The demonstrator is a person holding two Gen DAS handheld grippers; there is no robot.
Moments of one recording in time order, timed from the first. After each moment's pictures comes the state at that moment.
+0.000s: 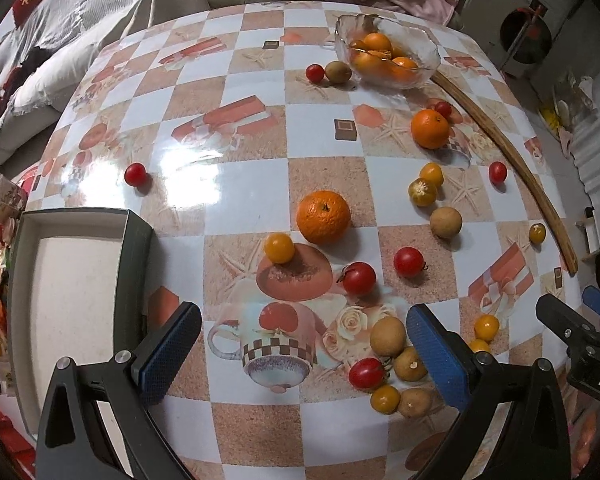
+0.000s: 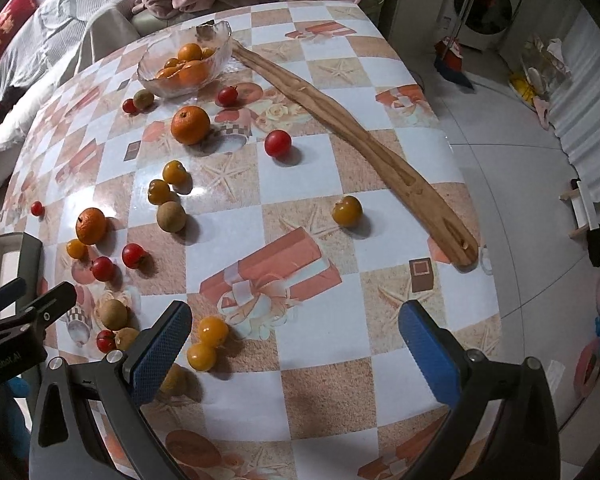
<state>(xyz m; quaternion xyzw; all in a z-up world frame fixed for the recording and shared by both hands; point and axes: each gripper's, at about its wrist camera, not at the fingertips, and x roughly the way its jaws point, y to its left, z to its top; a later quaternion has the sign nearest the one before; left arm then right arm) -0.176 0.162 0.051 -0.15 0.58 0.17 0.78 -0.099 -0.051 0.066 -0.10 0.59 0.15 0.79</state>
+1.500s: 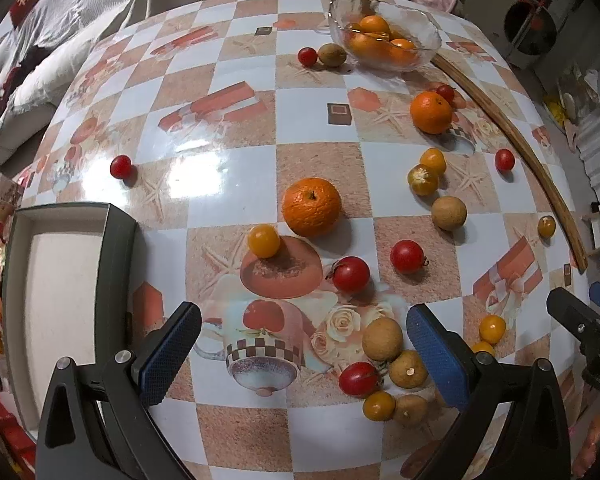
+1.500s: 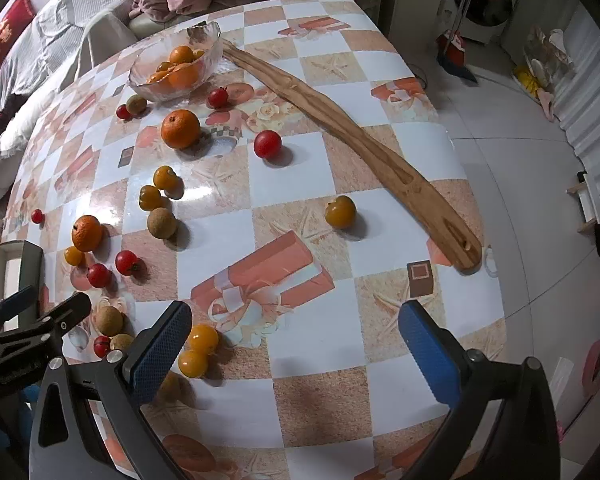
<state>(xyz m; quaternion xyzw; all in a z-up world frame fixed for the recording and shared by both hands) -0.169 0.154 0.033 -0.15 0.59 0.17 0.77 -0.092 -0.063 0.059 -0.09 0.59 0.16 0.78</state>
